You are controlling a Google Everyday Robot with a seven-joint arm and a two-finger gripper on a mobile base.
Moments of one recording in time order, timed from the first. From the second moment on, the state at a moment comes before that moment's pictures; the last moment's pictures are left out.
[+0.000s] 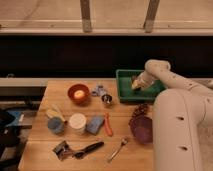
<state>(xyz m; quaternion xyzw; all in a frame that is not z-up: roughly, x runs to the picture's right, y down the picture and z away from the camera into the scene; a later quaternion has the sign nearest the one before) 0.252 -0.012 0.968 -0.20 0.07 0.72 0.66</state>
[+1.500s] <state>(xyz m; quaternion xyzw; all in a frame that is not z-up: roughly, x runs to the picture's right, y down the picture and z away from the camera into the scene) 0.287 0.088 0.772 -0.27 0.09 0.75 0.60</state>
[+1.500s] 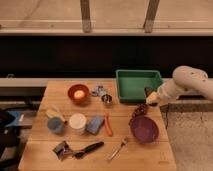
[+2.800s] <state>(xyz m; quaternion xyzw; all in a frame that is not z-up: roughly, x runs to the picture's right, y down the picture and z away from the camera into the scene) 0.273 0.158 0.725 -0.25 0.11 0.73 0.63</state>
